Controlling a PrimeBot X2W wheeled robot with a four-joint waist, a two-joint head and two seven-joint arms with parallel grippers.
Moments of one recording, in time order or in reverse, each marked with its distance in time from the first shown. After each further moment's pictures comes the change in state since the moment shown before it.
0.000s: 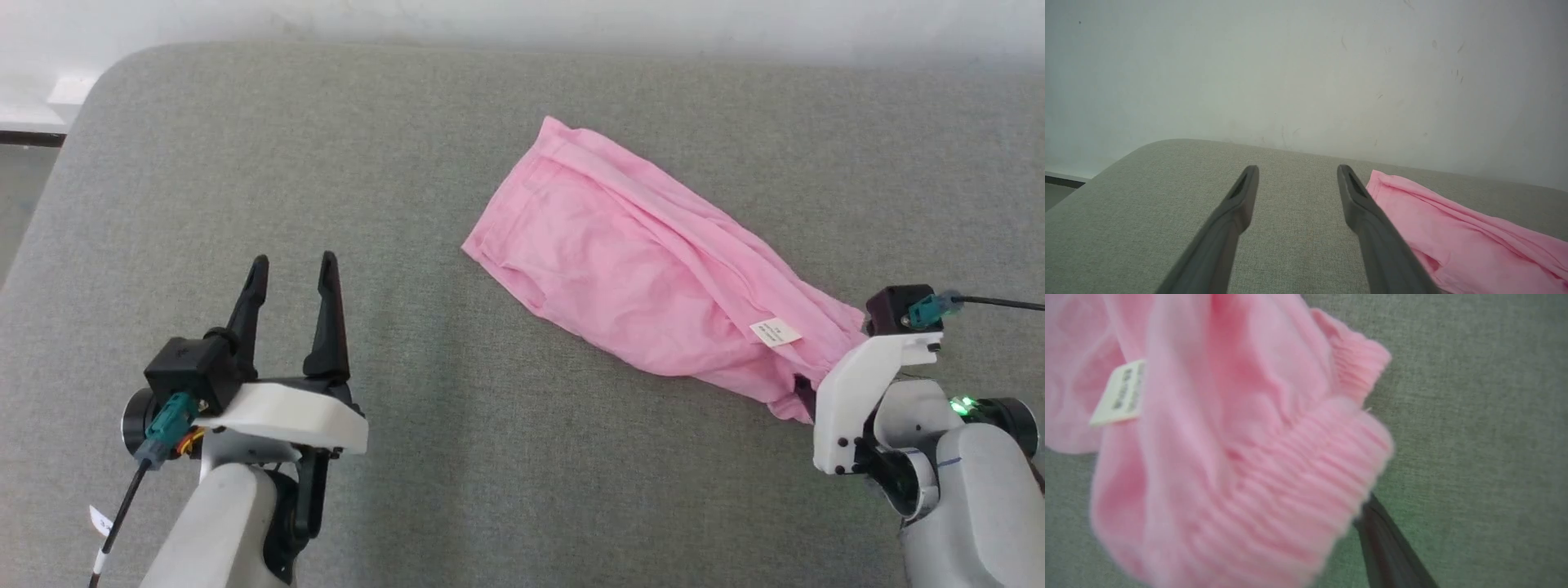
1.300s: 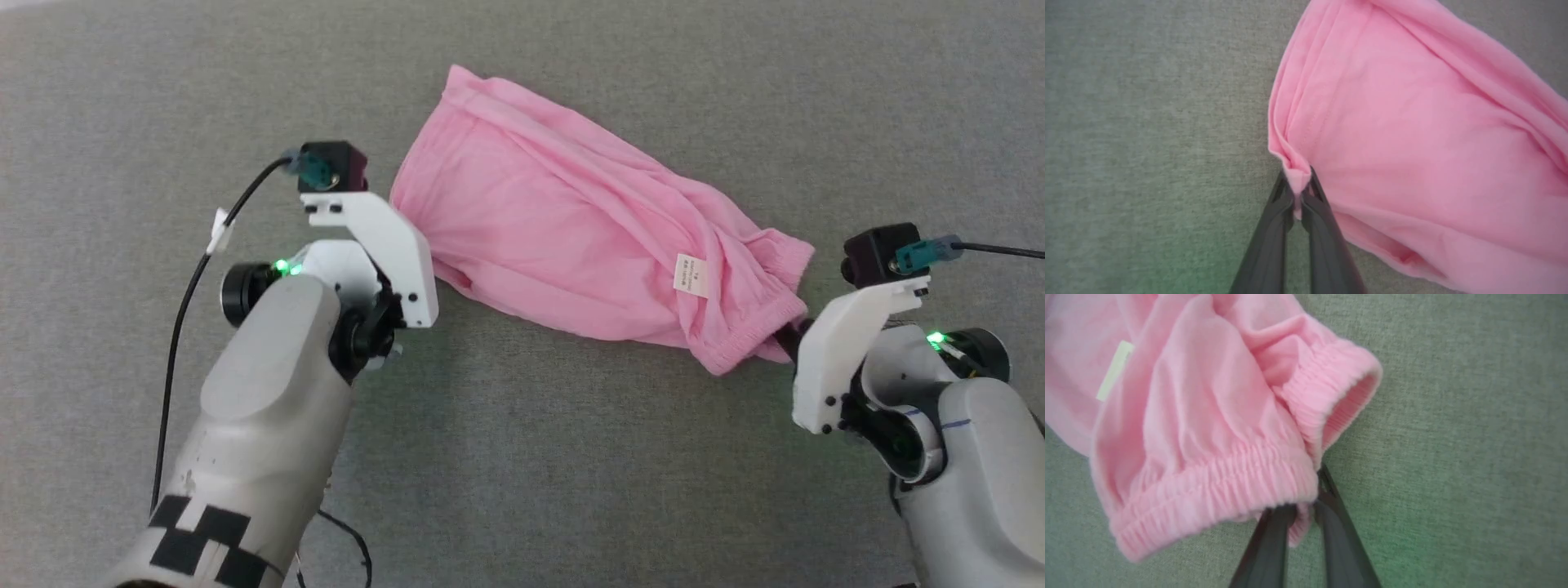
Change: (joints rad) left arm -0.541 -0.115 -0.160 0.595 -0.105 -0.043 0.681; right arm -0.072 -0.070 0.154 -0.084 0.213 0.001 -0.028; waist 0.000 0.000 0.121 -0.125
